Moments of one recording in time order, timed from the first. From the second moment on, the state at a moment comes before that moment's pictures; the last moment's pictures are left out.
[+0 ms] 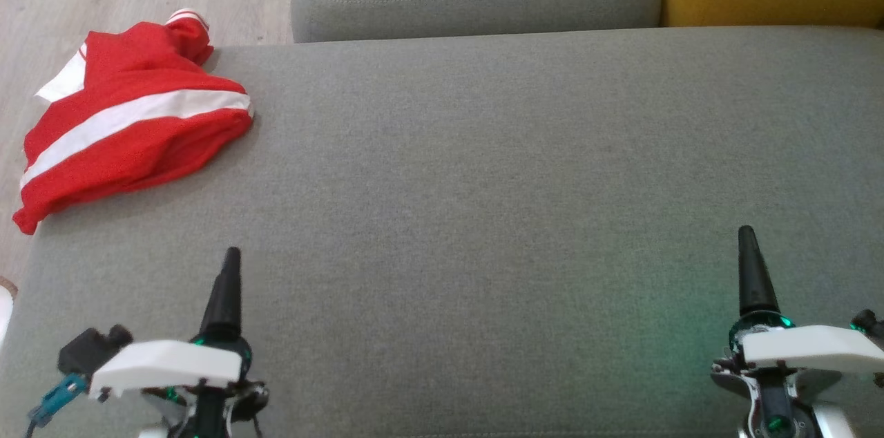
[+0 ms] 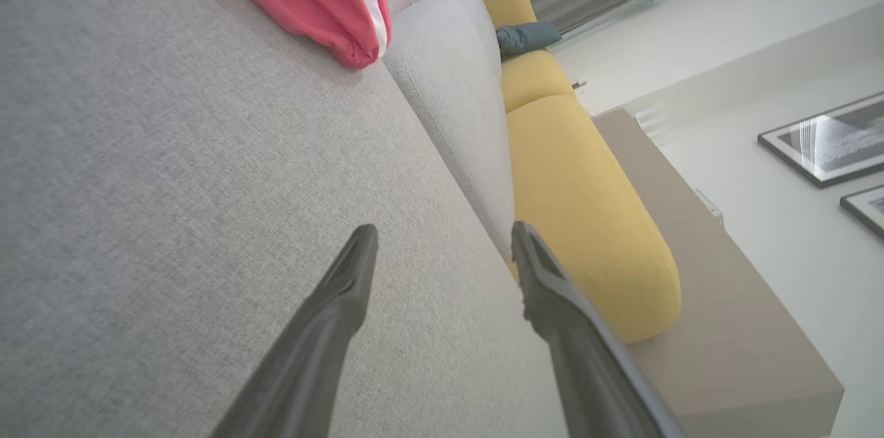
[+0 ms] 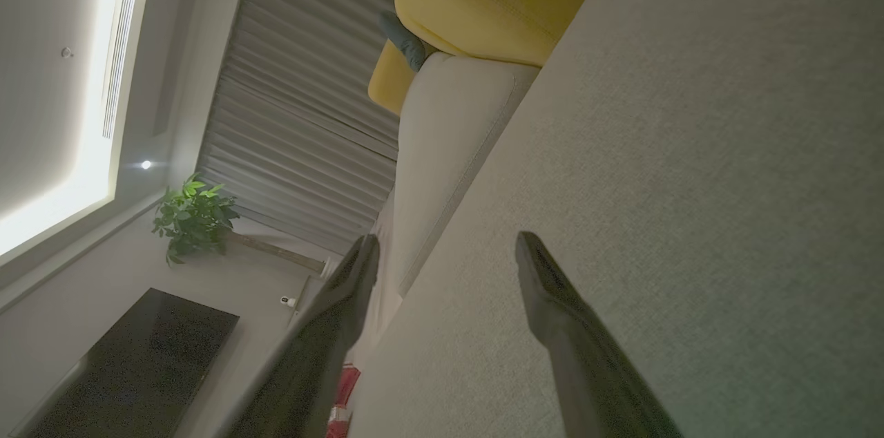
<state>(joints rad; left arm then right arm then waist) 0.02 0.03 -0.04 0.20 -1.13 -0.05 -0.02 0.01 -0.04 -0.04 0.21 1.12 0.12 -0.02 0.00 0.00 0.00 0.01</state>
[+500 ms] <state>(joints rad) 0.02 0.03 -0.09 0.18 -0.88 -0.04 -0.06 0.01 -0.04 0.01 0.21 0.88 0.12 -0.06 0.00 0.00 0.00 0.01</state>
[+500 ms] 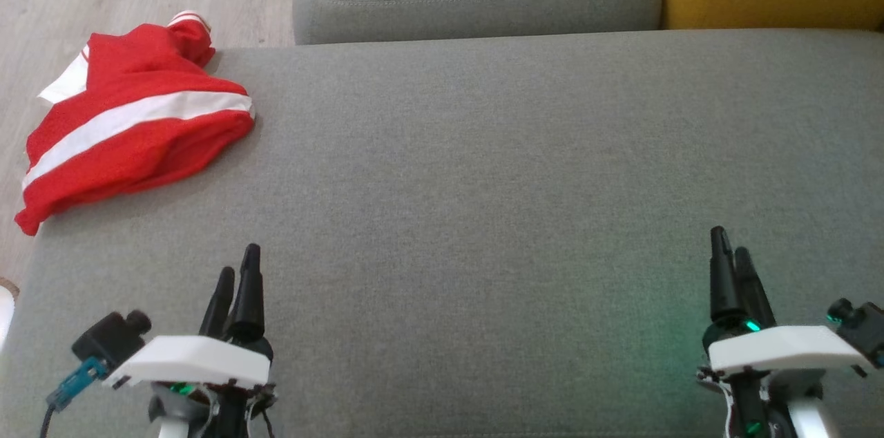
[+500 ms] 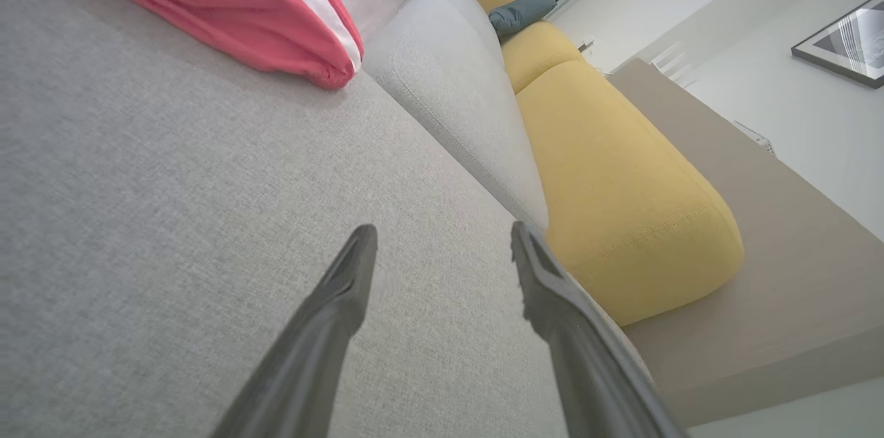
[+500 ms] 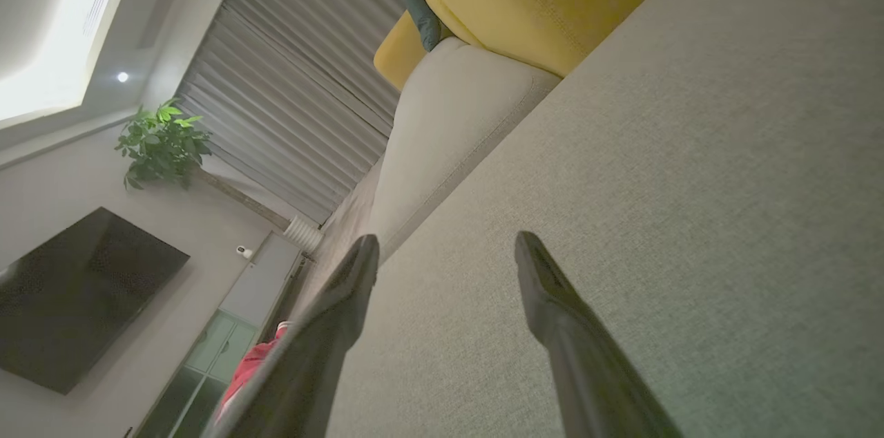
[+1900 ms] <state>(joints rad) 0.04 0.06 -0.16 0.15 -0.36 0.03 -0.18 0.01 -0.04 0.06 0.20 0.33 0.12 -0.18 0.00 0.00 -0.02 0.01</state>
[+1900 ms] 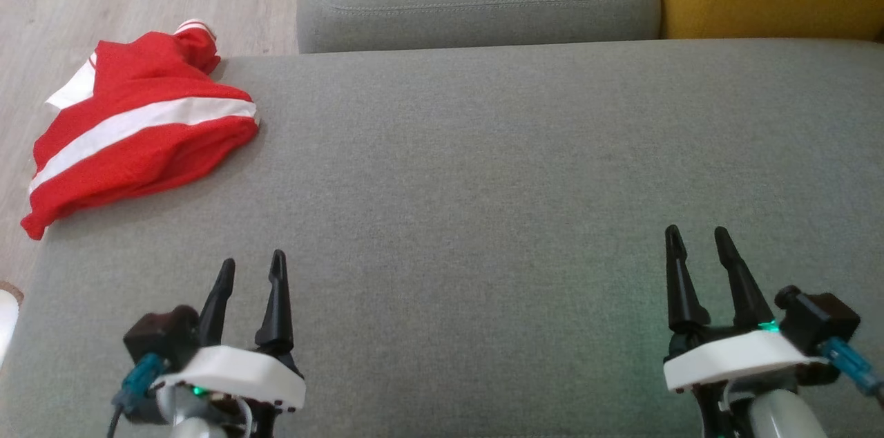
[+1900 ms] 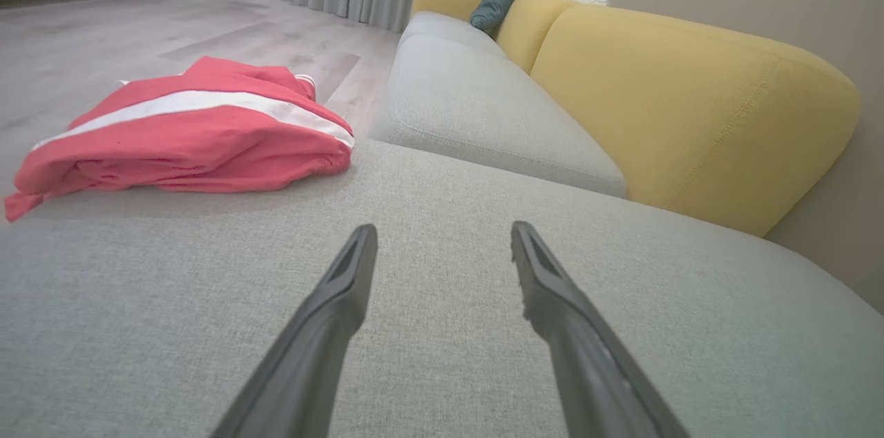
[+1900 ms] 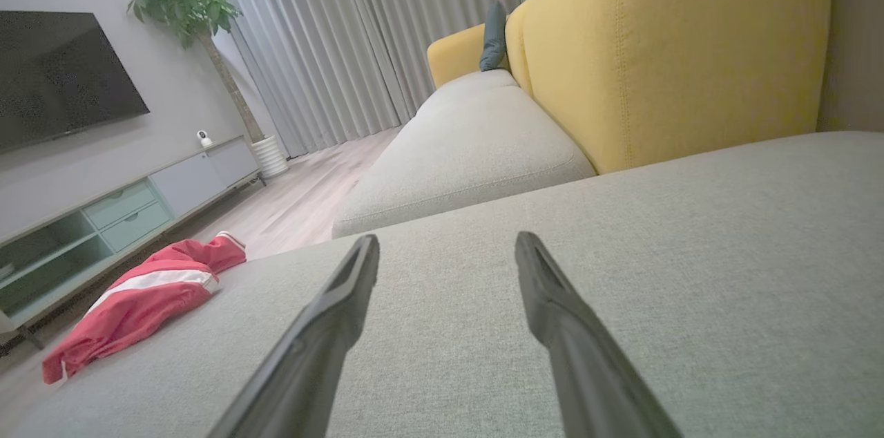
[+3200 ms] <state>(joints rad) 0.04 0.06 -0.19 0.12 -0.08 0.04 -0.25 0.01 -0.04 0.07 0.20 0.03 0.12 -0.25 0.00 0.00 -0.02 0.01</state>
